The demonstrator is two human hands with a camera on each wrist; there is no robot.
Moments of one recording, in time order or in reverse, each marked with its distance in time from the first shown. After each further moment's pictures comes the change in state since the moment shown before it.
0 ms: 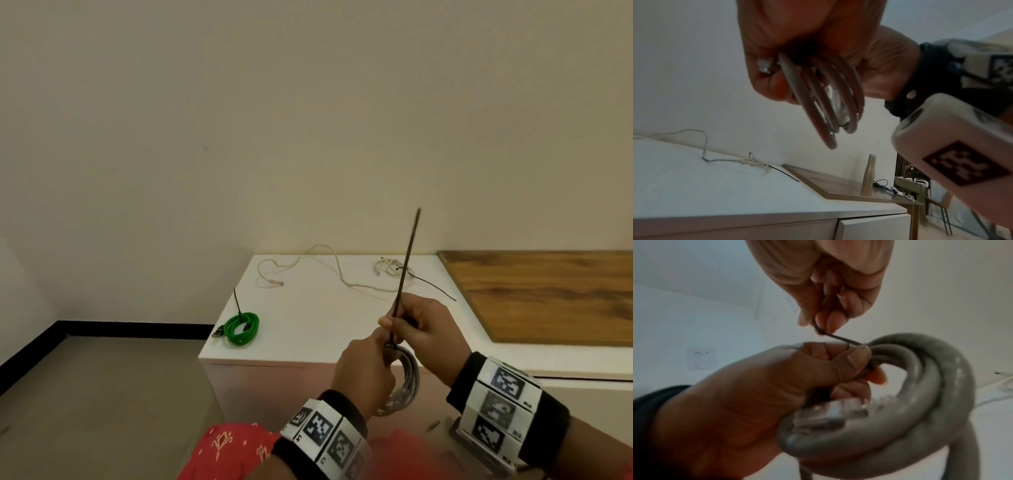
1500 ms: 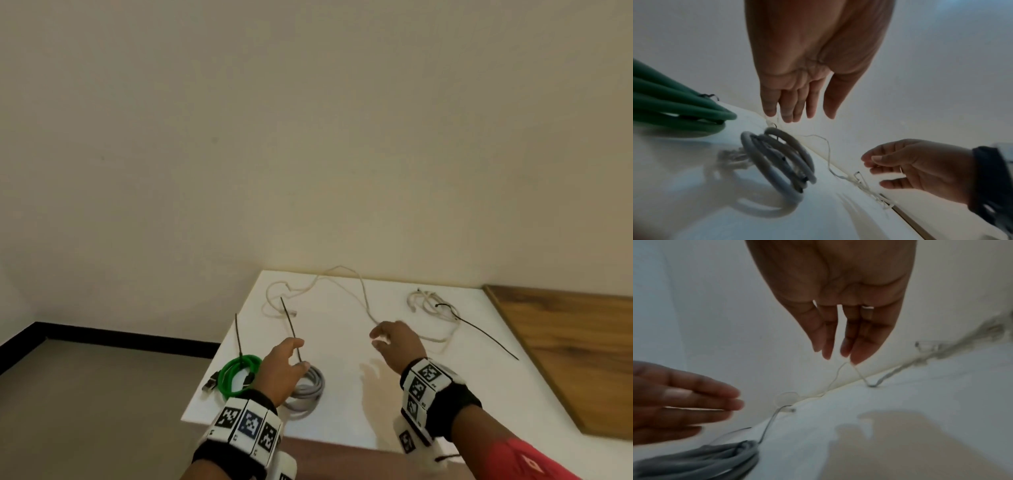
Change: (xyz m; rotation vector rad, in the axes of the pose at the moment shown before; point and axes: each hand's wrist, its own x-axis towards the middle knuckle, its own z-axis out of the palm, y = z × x) left_hand 0.118 -0.217 -0.049 -0.283 0.011 -0.429; right_hand 0.174 0.129 0.112 -0.441 -0.174 0.357
